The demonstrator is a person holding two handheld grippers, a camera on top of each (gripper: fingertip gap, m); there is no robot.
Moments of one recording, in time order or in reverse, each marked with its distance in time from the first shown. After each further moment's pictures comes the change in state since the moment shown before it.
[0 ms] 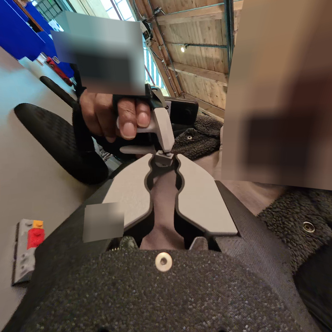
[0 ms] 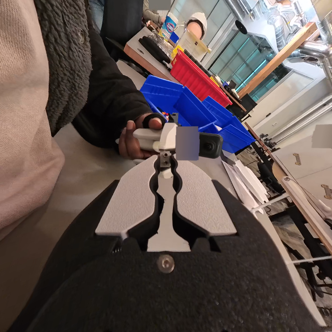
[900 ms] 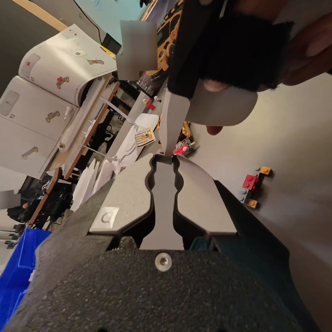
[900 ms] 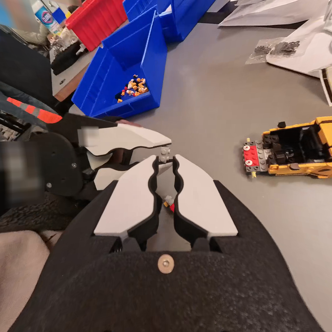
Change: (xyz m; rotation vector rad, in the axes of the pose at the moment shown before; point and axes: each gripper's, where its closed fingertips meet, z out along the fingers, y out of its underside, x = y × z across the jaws) left arm -0.055 -0.049 -0.079 -0.490 -1.690 1.390; right arm 0.041 0.067 0.042 -0.310 0.164 1.160
